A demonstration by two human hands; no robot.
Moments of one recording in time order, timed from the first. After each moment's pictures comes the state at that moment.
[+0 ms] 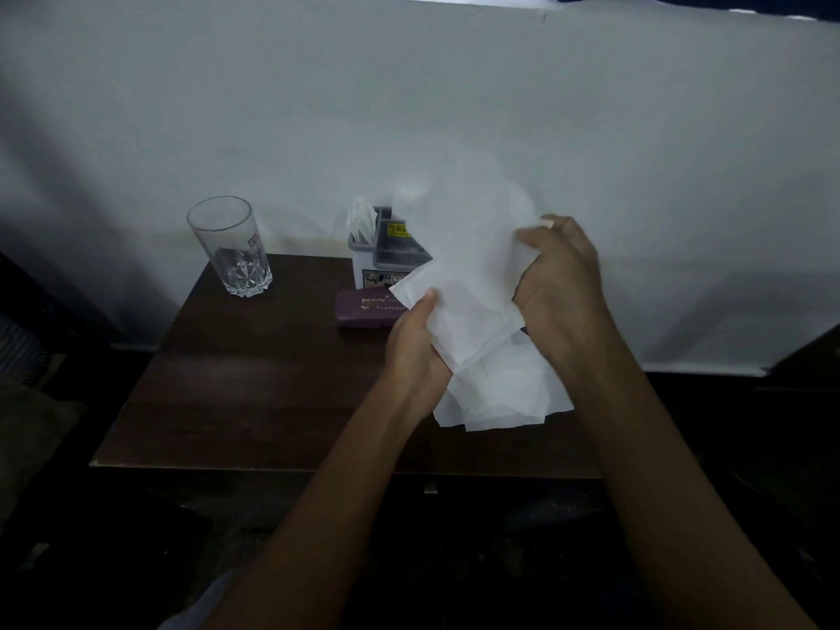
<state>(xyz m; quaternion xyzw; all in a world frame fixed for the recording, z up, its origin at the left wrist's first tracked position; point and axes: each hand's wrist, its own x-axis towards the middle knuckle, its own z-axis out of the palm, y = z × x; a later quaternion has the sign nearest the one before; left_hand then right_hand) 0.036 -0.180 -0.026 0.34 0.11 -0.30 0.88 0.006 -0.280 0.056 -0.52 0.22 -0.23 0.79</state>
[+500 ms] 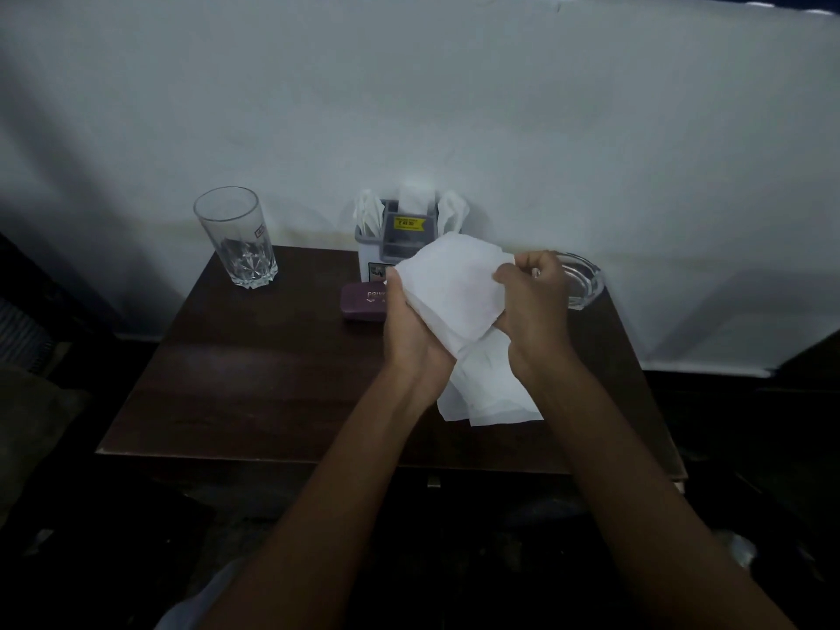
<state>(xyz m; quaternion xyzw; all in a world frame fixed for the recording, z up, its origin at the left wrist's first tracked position) 0.035 -0.176 -0.015 0.28 0.09 -0.28 0.91 0.008 -0.260 0.027 -0.64 0.31 -0.21 0.68</state>
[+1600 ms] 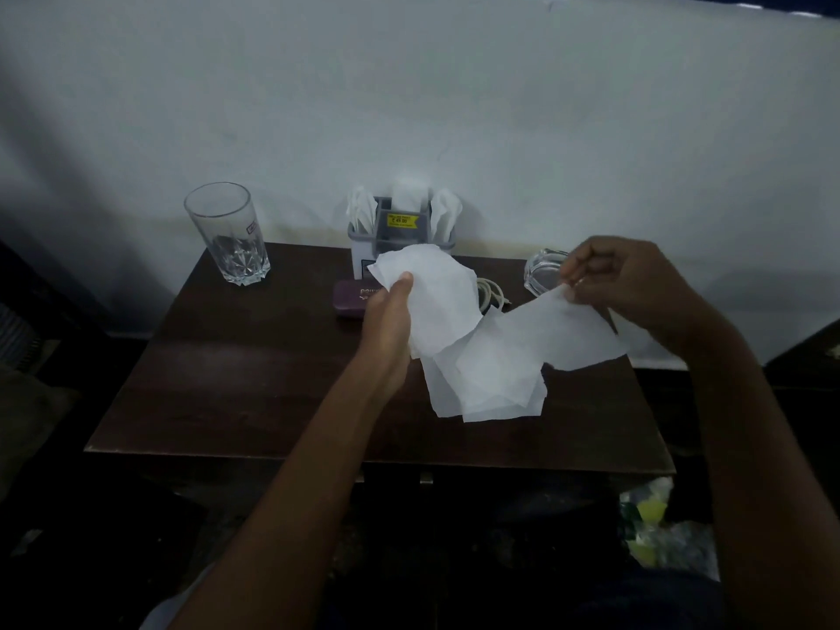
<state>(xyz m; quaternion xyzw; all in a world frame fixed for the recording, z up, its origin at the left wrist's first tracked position) 0.044 -0.166 -0.007 0.56 0.12 -0.19 0.80 -0.022 -0.373 0.046 -0.90 0.08 -0.08 0.43</state>
